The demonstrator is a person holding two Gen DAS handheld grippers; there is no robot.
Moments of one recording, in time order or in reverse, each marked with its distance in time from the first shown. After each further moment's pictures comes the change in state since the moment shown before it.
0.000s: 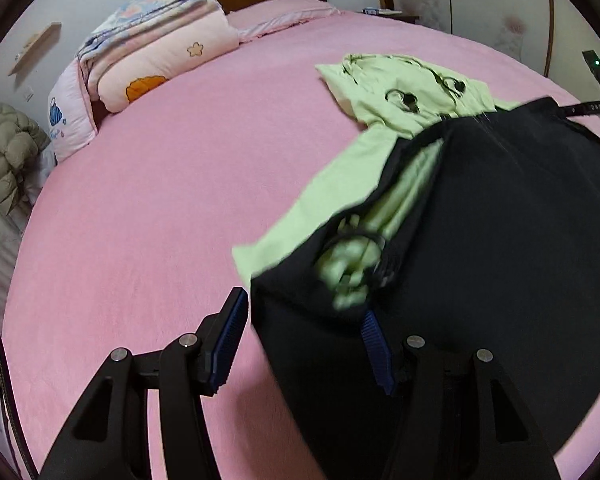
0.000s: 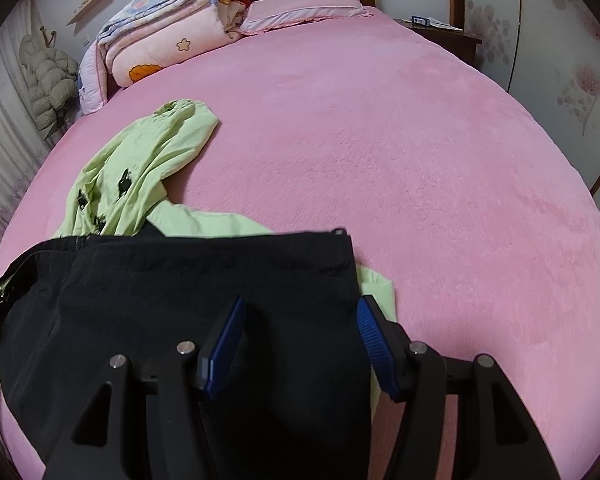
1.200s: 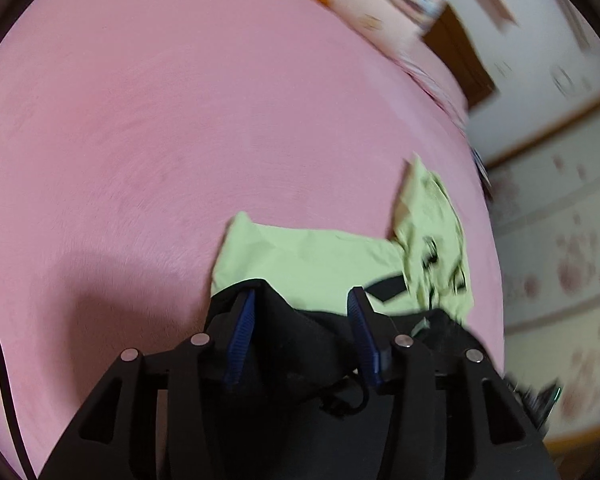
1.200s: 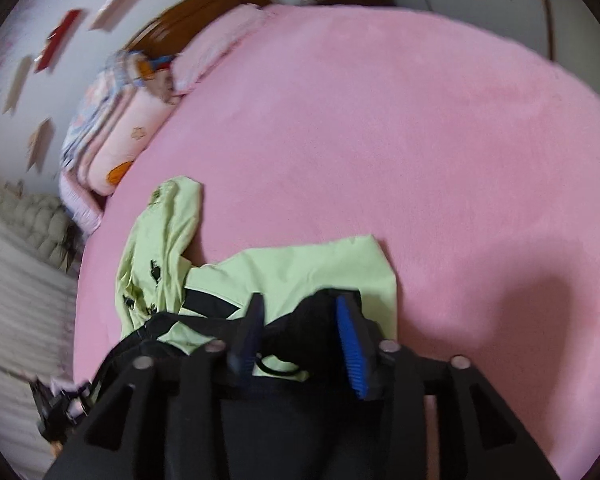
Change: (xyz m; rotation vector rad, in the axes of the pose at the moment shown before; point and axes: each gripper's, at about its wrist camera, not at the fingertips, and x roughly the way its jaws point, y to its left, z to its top) left arm 0.013 0.056 -0.013 -0.967 0.021 -0.324; right arm -0.044 -0.035 -0.020 0.424 -0.054 0.173
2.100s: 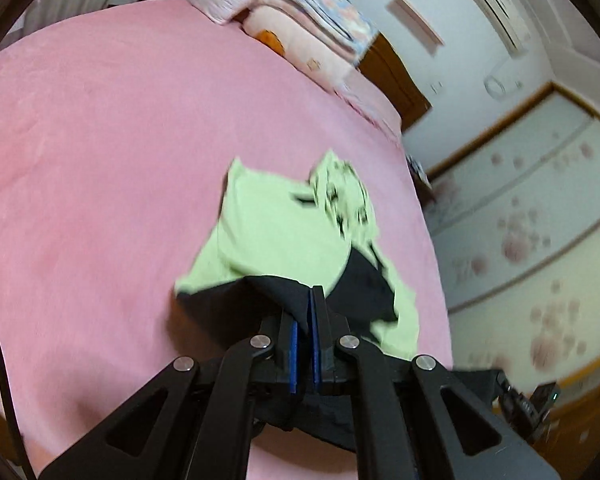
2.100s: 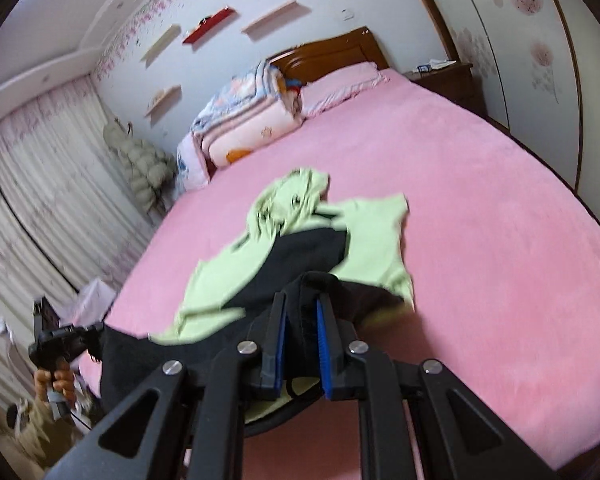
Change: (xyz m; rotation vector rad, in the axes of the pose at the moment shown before) left arm -0.265 -0.023 -0.165 -0.008 -0.166 -0.106; right arm -0.273 0.029 -0.163 -0.266 -0.176 0.201
